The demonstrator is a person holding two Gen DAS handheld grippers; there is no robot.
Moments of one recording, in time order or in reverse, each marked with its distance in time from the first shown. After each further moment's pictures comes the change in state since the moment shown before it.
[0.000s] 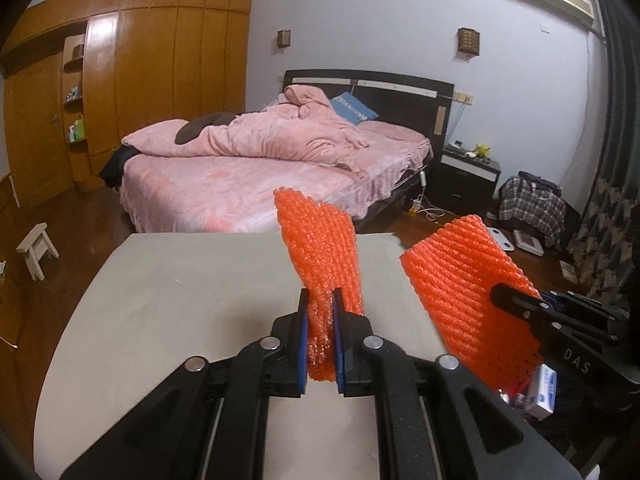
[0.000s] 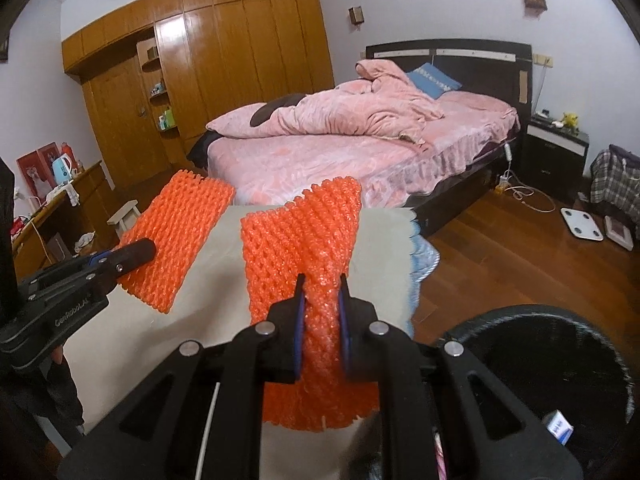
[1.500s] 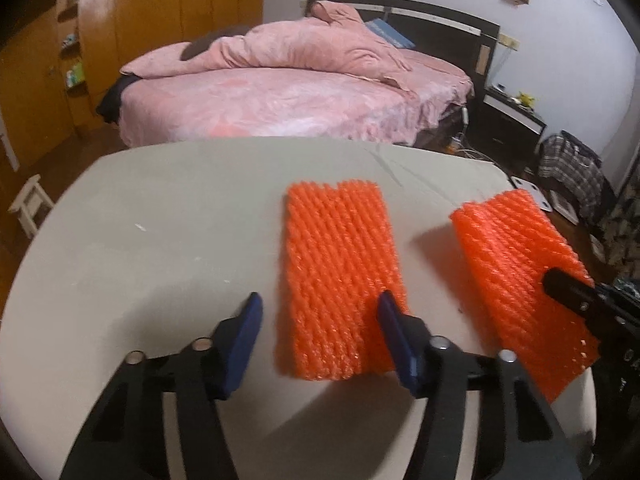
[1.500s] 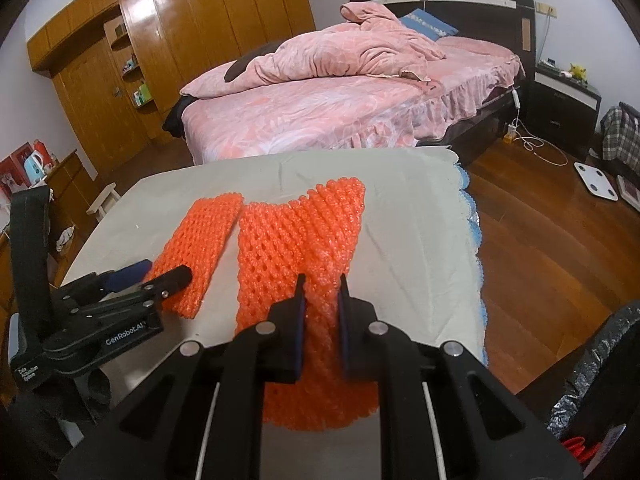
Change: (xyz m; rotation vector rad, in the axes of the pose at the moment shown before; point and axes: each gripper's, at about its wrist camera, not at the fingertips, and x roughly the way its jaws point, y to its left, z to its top) left arm 0.192 0.084 -0.040 -0.049 0.279 0.047; right arm 0.183 0.003 -0.015 0.078 0.185 -0.015
